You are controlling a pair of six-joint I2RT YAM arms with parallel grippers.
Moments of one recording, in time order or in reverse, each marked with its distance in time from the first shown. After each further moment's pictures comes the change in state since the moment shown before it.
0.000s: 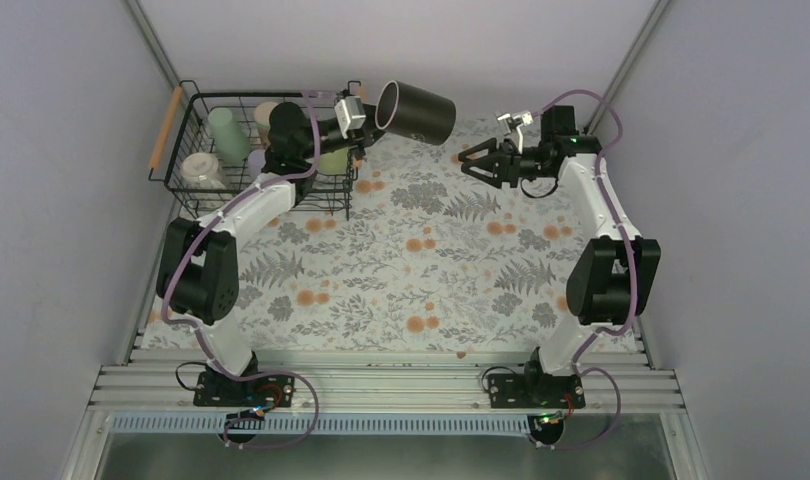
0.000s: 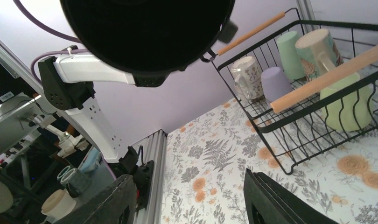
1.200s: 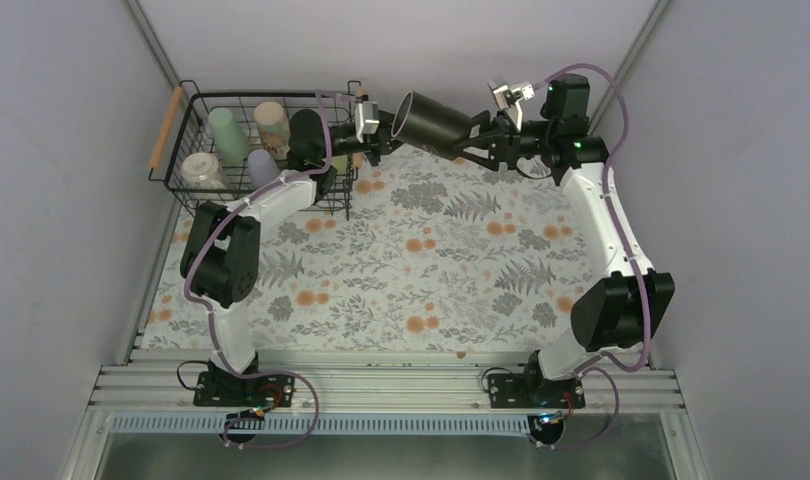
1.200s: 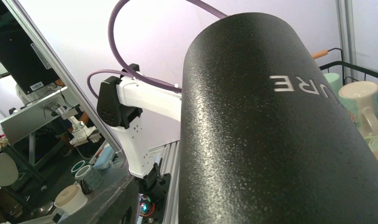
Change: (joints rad) left arm -0.064 0.159 0.078 0.218 0.138 -0.212; right arm 0.098 -0.159 0.019 0.498 -0.018 0.541
